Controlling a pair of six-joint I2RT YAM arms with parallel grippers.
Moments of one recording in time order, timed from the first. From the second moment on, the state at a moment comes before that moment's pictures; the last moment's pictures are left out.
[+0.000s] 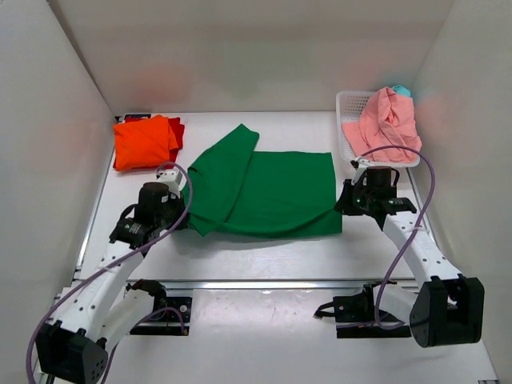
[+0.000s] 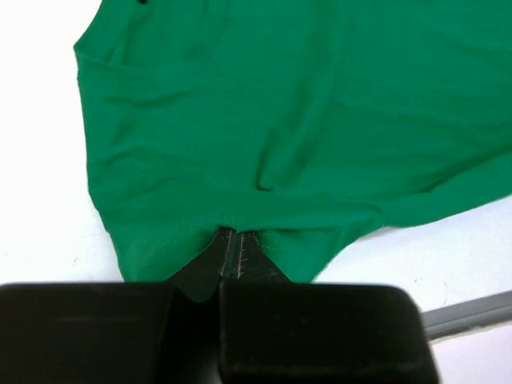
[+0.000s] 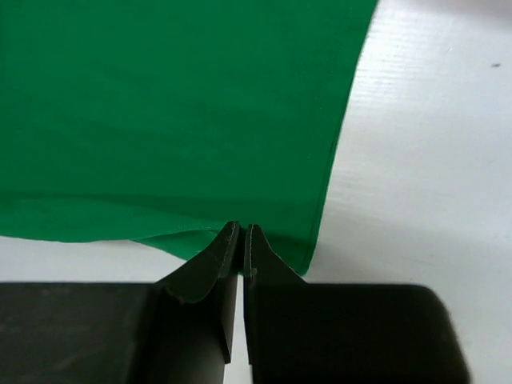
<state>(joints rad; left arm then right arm) -0.30 0.82 0.68 -0.58 0.01 -0.28 0.08 1.10 0.75 -0.45 -0.26 0.12</state>
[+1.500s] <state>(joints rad) -0.26 1.02 0.84 -0.55 0.01 -0.26 0.04 1.09 0.85 -0.42 -0.15 0.06</state>
